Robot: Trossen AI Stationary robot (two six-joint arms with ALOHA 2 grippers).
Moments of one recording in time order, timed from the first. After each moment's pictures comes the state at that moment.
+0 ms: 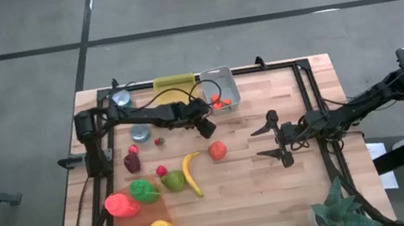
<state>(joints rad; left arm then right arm) 0.25 1.91 1.19 -0.31 -0.21 -0.45 0.22 0.92 0.20 0.74 0.11 0.00</state>
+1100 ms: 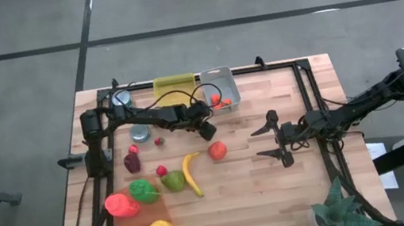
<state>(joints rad) 0.25 1.97 1.18 -0.28 -0.15 -0.50 0.22 0.92 0.20 0.74 0.11 0.00</state>
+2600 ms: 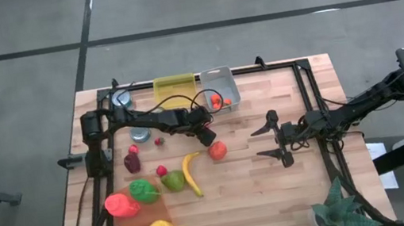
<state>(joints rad) 0.21 1.97 1.17 -0.33 -0.15 -0.52 0.22 0.92 0.20 0.74 0.11 0.00</state>
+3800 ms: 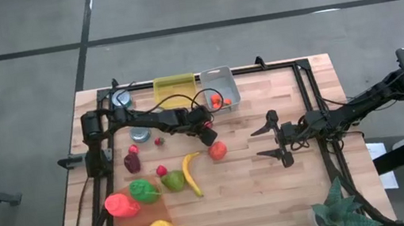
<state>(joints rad) 0.21 1.97 1.17 -0.30 -0.11 -0.54 0.22 0.92 0.20 0.74 0.11 0.00</state>
